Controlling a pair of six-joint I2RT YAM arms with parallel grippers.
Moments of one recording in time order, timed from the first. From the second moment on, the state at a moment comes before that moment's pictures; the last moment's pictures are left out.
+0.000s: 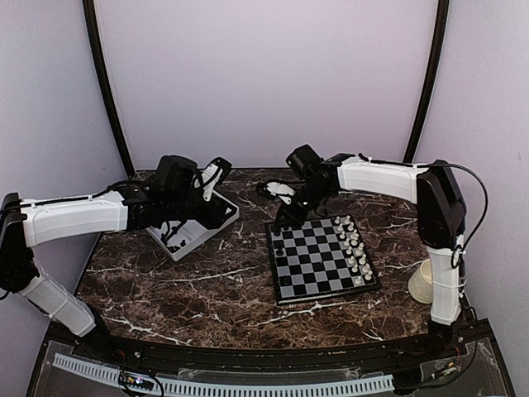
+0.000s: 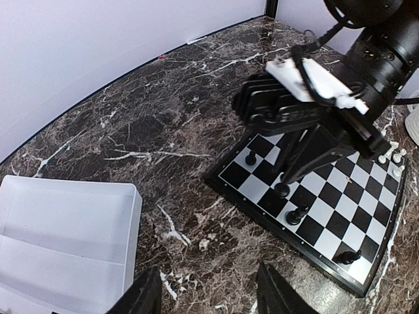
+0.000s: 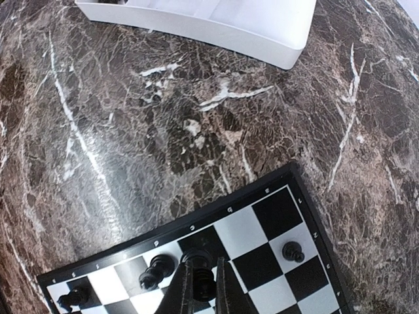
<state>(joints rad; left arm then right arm) -0.73 1.45 1.04 -0.16 -0.02 -0.02 0.70 2.06 1.70 -0.71 -0.37 -0.44</state>
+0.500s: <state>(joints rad) -0.73 1.46 1.04 -0.16 -0.02 -0.03 0.70 2.15 1.74 -0.71 -0.38 -0.44</state>
